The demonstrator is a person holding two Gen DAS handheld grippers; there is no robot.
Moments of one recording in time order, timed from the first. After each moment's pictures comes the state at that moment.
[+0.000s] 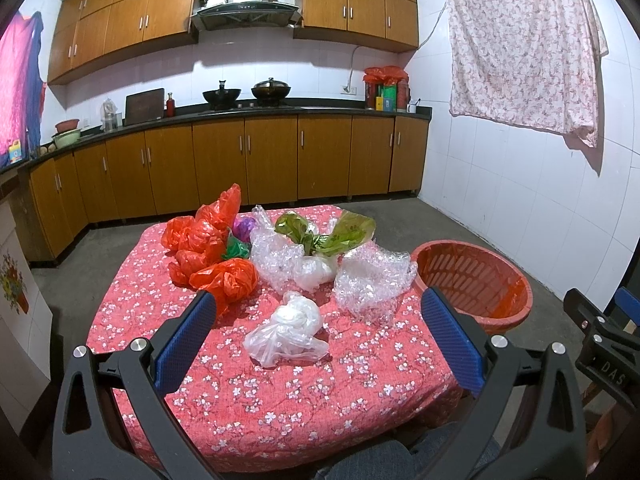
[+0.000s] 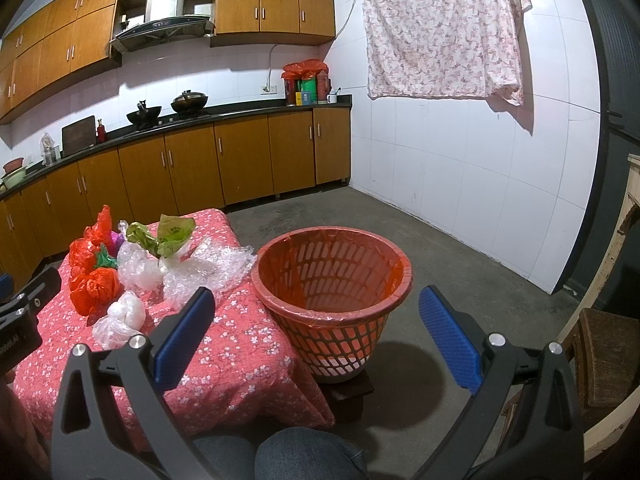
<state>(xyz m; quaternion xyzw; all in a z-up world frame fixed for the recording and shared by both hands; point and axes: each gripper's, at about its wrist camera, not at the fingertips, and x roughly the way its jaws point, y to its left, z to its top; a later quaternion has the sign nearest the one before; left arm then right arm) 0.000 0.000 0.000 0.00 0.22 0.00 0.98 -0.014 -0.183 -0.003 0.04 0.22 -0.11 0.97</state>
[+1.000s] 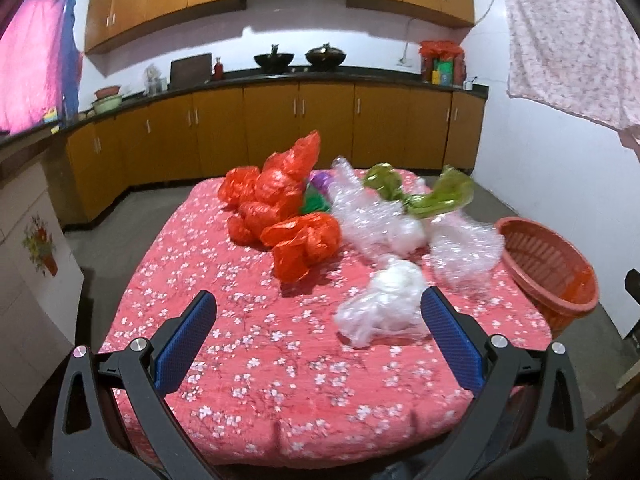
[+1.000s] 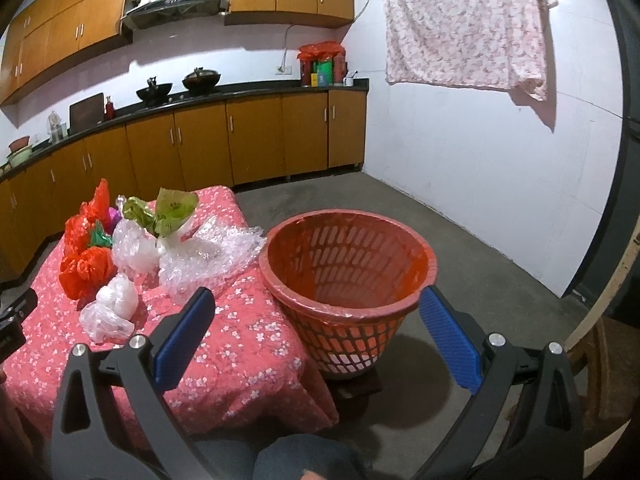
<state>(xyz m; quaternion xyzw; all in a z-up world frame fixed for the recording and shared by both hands) 0.025 0.065 -0.049 -0.02 0.27 0.09 0.96 0.035 -0.174 -0.034 0.03 0.26 -0.08 0.96</state>
